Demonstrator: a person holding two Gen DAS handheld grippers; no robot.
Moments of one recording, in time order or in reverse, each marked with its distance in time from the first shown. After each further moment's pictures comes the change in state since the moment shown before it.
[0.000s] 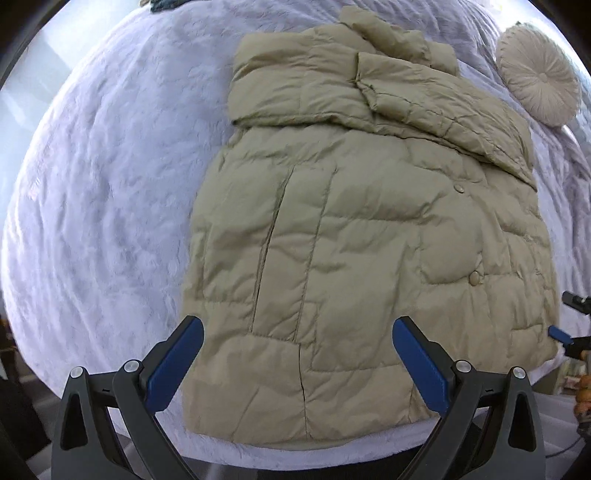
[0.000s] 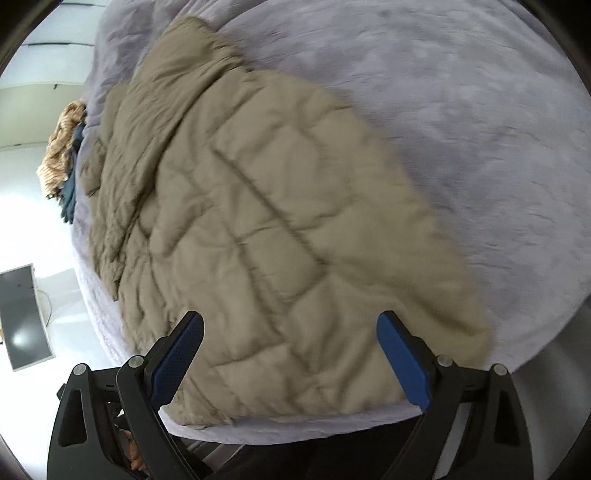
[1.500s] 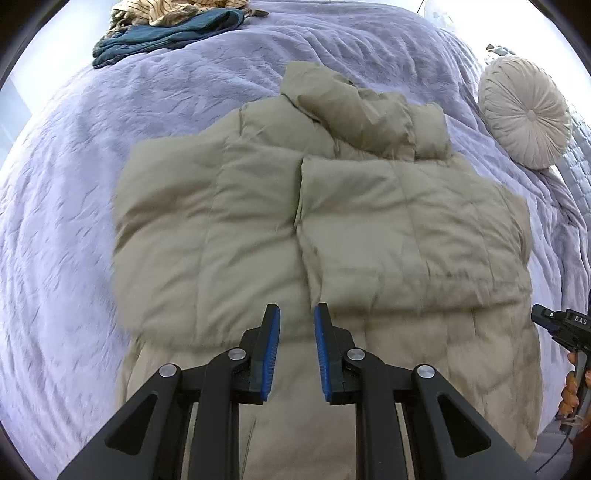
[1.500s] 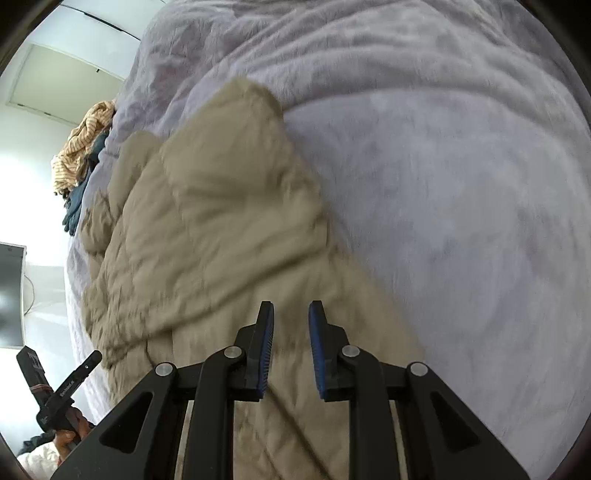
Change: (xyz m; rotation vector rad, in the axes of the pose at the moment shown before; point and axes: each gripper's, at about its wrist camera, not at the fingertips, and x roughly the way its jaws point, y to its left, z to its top) left arm 0.048 -0.065 0.167 0.074 -0.197 -0.078; right arm 0.022 0.076 0.133 -0.238 -0.188 -0.011
